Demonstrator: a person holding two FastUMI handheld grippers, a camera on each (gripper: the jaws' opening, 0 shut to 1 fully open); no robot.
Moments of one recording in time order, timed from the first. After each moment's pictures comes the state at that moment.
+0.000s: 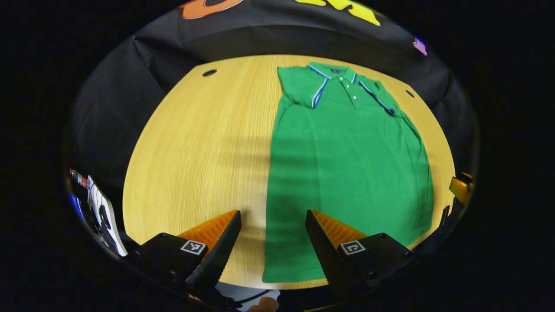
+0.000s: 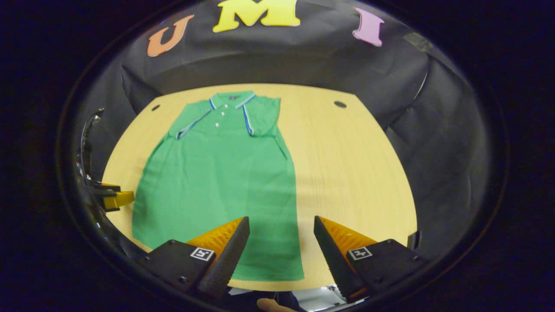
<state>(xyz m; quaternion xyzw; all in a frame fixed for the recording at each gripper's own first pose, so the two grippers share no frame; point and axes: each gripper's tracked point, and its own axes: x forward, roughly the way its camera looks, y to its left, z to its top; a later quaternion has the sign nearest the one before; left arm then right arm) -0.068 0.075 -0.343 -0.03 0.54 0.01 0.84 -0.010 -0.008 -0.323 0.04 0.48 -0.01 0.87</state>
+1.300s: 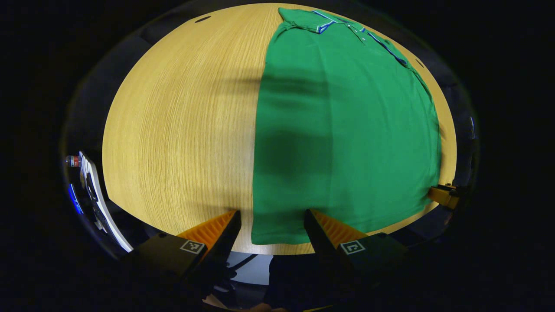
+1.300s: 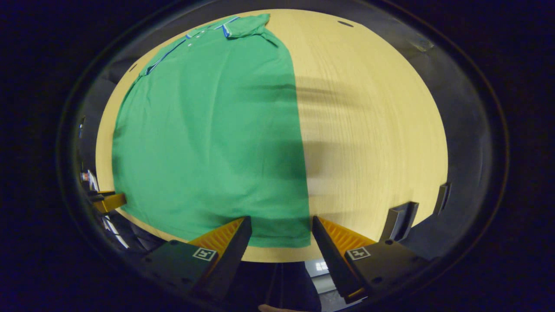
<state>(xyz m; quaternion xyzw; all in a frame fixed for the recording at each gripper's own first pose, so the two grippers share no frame) -0.143 0.058 -0.383 -0.06 0.68 0.00 0.73 -0.093 -0.006 -0.410 0.06 0.69 0.01 0.72</state>
